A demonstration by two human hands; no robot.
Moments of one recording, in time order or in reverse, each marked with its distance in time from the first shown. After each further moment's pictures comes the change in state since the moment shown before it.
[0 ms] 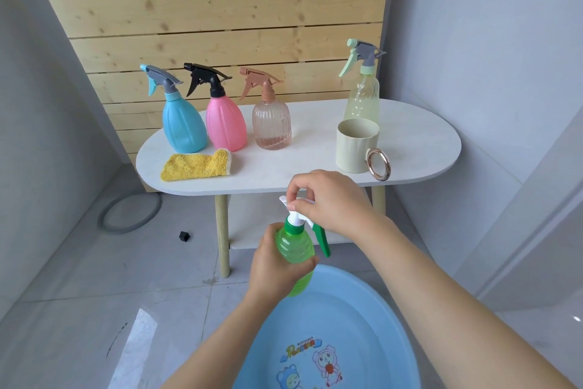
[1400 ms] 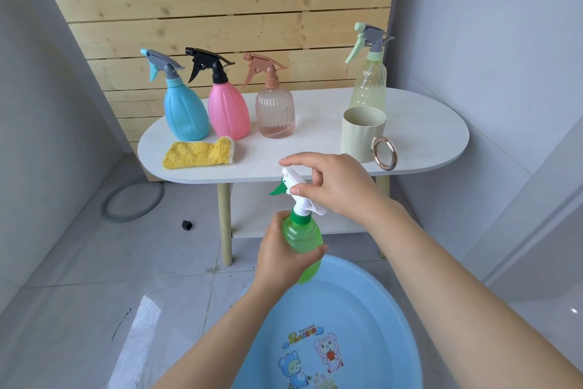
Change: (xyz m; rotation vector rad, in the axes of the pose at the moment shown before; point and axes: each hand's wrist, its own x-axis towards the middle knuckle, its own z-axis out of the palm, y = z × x) left_hand -0.001 -0.001 0.005 -0.017 0.007 0.027; right_hand 0.005 0.002 -0.004 0.105 0.017 -0.019
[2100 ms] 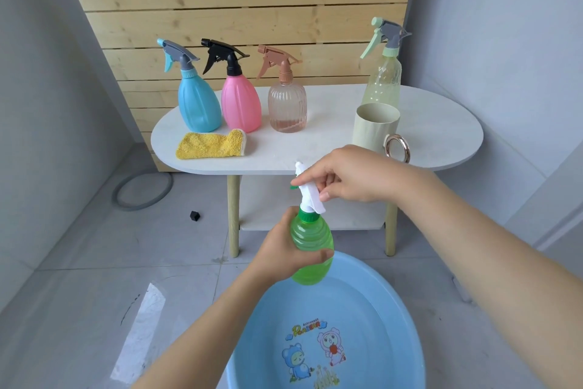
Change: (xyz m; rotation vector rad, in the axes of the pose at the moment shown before) left_hand 0.007 -0.008 -0.022 -0.064 -0.278 0.027; right_hand 0.012 -0.005 -0.025 -0.212 -0.464 -0.127
